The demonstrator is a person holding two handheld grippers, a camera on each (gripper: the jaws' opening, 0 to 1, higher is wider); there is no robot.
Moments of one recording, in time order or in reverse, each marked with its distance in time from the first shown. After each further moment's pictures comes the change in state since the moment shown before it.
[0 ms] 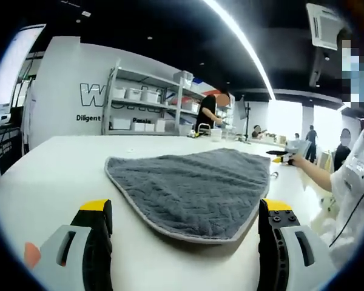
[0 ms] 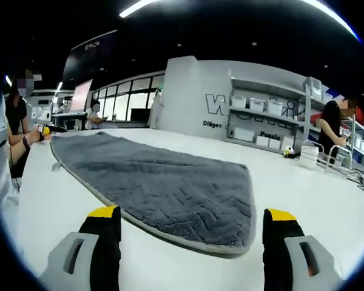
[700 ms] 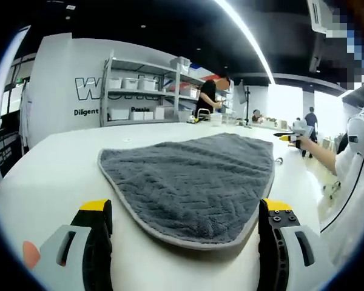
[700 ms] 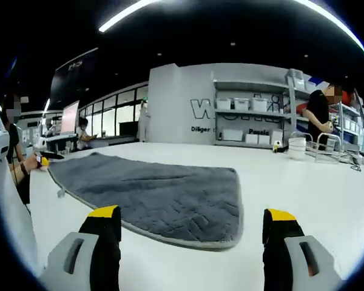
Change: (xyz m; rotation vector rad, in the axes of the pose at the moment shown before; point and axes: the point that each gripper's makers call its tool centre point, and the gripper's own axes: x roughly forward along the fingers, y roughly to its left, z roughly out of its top) left arm 0.019 -0.006 -0.010 0.042 0.080 -0.006; right arm -0.017 -0.012 0.015 0.133 -0.052 -0.054
